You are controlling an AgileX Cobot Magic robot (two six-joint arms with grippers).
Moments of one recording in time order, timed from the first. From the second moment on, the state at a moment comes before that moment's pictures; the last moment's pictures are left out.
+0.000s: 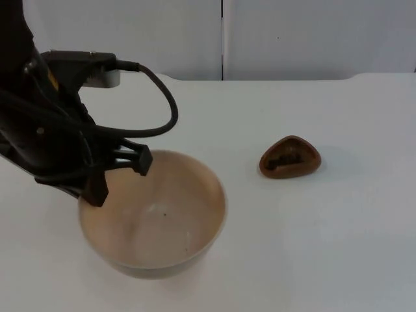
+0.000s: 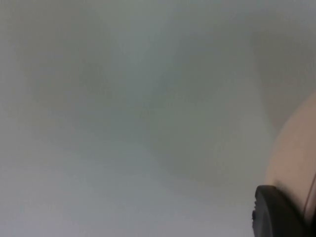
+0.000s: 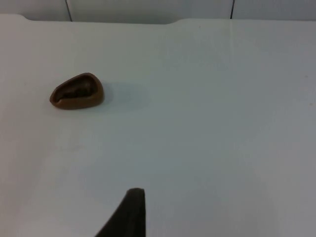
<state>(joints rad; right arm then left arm) 0.05 0.00 -0.52 0.03 1.08 -0.04 -0.42 1.63 -0.88 -0.09 0.64 -0.12</state>
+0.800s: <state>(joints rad) 0.05 0.00 -0.52 0.03 1.08 -0.04 -0.42 1.63 -0.88 -0.10 0.67 -0.12</state>
